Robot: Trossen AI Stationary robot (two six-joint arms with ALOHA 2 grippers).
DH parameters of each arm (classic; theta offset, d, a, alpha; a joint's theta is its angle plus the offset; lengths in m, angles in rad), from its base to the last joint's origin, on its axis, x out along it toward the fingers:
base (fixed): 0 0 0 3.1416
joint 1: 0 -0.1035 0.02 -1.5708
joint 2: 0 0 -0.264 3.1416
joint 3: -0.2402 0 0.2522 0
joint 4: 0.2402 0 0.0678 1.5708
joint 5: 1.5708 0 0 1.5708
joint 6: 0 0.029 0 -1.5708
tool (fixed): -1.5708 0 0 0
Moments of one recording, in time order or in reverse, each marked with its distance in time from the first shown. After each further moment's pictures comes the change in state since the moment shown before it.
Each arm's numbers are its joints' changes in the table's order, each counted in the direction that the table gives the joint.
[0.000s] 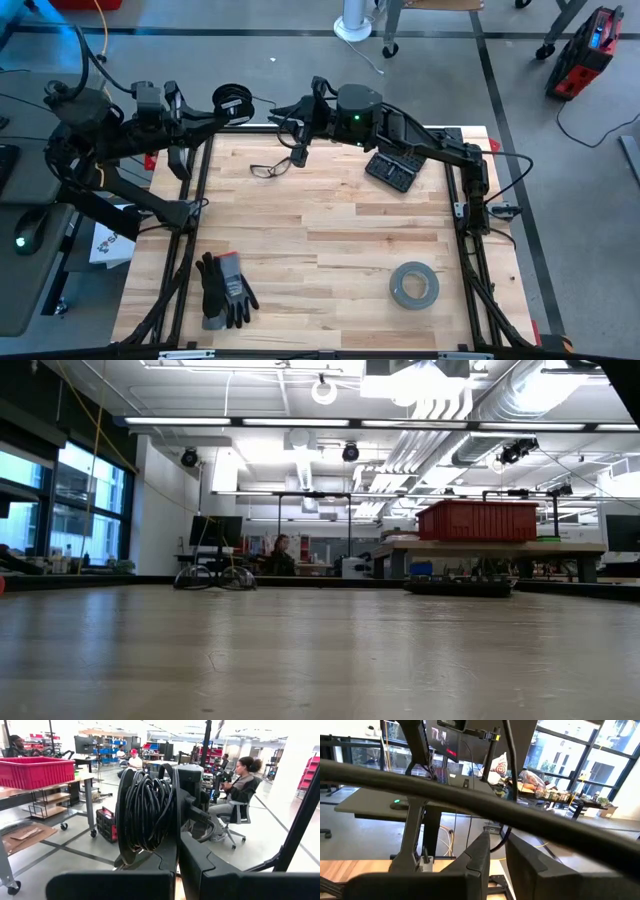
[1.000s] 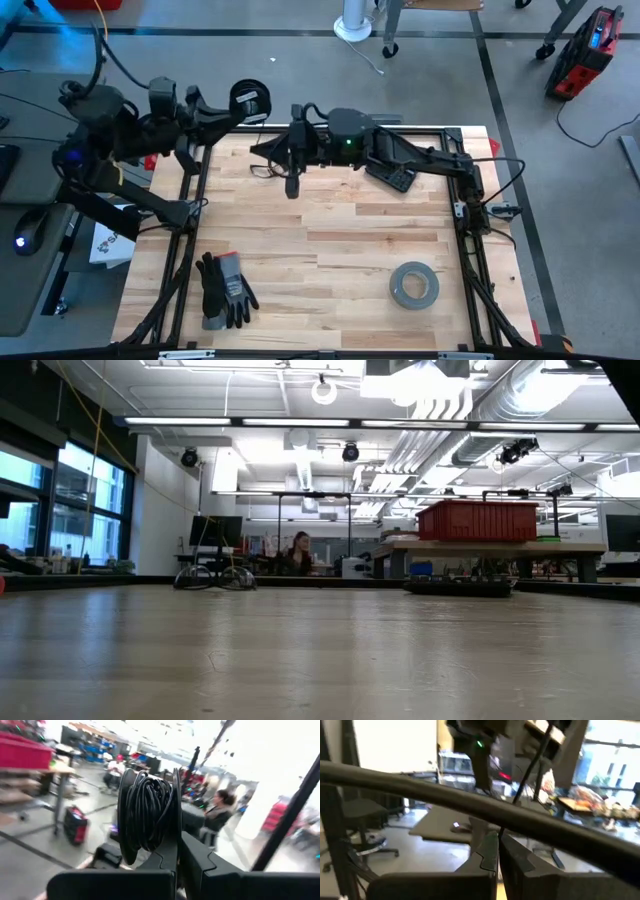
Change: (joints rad) left arm -0.042 -0.069 0.000 -0.180 -0.093 -0.192; right arm -0.098 -0.055 -0.001 -0.118 0.145 0.121
